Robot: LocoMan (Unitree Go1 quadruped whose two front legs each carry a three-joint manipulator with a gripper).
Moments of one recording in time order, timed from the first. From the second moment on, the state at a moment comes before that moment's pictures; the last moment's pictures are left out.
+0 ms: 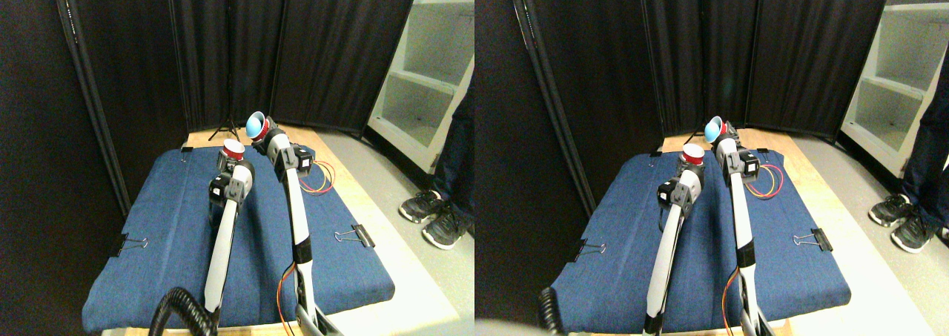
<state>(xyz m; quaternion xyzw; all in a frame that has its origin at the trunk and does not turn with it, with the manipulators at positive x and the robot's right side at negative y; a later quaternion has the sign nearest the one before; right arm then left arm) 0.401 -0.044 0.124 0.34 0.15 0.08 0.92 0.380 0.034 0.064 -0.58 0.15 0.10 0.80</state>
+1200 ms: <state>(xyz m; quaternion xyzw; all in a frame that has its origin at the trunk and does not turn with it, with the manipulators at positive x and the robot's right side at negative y) 0.405 -0.020 0.123 0.06 0.11 0.15 0.98 0.372 0.036 0.069 -0.58 0.17 0.10 0.79</state>
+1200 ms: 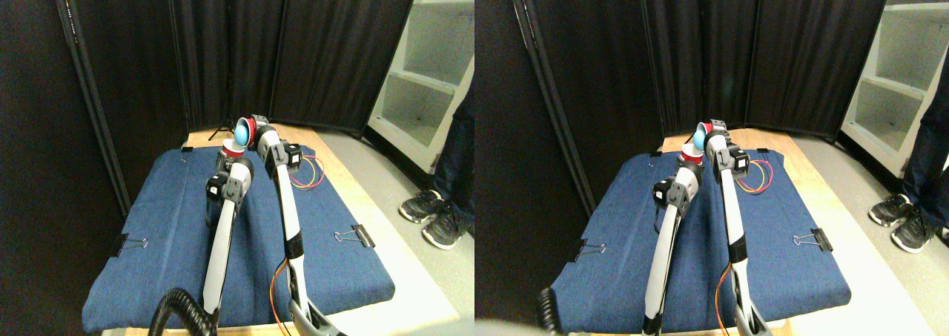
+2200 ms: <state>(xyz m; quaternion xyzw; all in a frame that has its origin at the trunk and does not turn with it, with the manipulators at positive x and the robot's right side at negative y) 0.413 -0.052 0.104 0.47 0.16 -0.02 0.87 0.376 0.037 0.064 -0.58 0.17 0.10 0.79</state>
